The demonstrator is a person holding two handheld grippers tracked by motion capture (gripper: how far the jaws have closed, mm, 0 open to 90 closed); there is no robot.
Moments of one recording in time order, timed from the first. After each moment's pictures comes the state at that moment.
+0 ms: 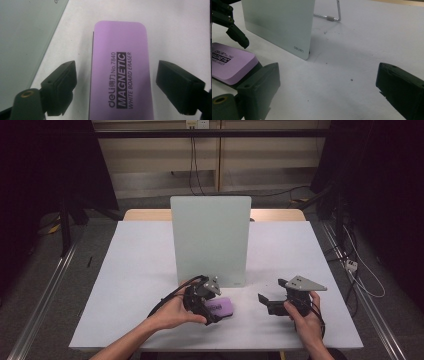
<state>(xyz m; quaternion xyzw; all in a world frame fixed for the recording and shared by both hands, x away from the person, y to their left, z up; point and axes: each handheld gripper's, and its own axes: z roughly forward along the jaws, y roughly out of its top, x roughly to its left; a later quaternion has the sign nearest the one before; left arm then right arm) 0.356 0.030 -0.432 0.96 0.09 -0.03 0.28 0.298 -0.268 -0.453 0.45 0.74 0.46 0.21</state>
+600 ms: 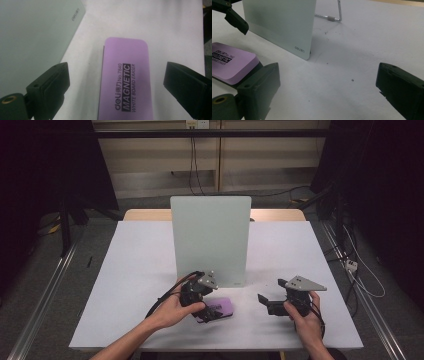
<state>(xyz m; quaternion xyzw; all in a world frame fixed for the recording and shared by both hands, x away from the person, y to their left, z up) 0.360 0.039 -0.419 0.94 0.11 0.00 0.32 0.298 -0.267 -0.453 0.45 0.74 0.46 0.21</state>
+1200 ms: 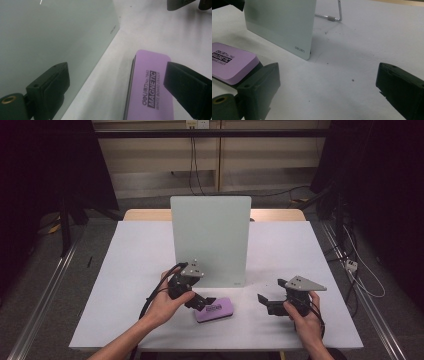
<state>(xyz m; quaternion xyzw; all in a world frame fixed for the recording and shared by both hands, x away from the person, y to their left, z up) 0.370 0.070 -0.408 0.90 0.19 0.04 0.39 0.298 -0.267 -0.453 0.45 0.74 0.46 0.21</state>
